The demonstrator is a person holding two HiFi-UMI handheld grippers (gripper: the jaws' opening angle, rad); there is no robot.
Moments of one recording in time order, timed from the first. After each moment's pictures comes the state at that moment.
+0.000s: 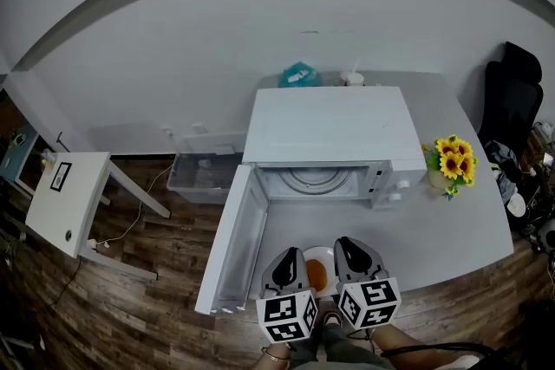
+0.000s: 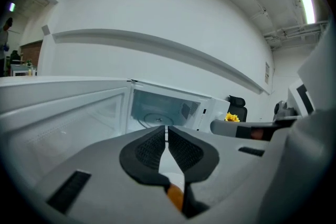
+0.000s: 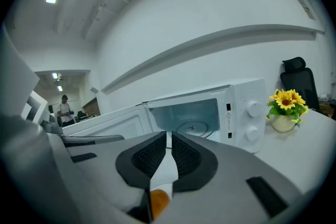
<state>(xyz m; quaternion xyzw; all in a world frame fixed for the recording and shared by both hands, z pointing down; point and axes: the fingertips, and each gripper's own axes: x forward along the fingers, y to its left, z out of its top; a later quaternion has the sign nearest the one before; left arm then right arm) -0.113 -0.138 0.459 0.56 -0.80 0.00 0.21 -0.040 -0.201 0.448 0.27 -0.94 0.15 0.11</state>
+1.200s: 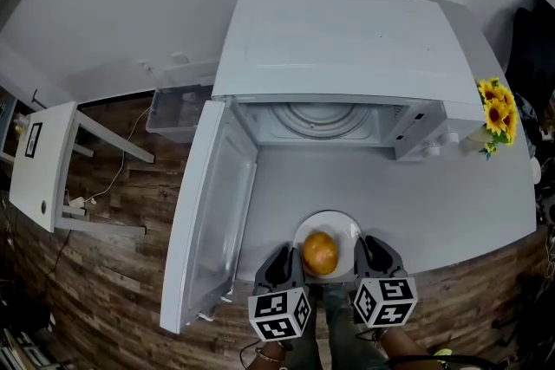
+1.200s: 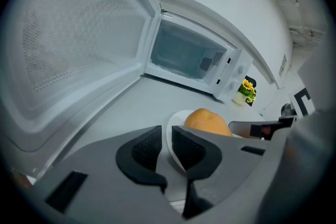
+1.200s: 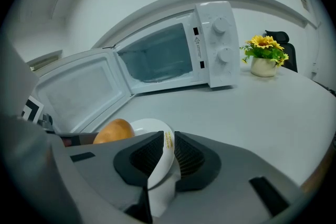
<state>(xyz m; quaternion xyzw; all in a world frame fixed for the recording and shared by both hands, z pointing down) -0.115 -0.098 0.644 0.51 -0.77 0.05 0.38 0.005 -0.196 0.632 0.33 -0.87 0.25 0.27</state>
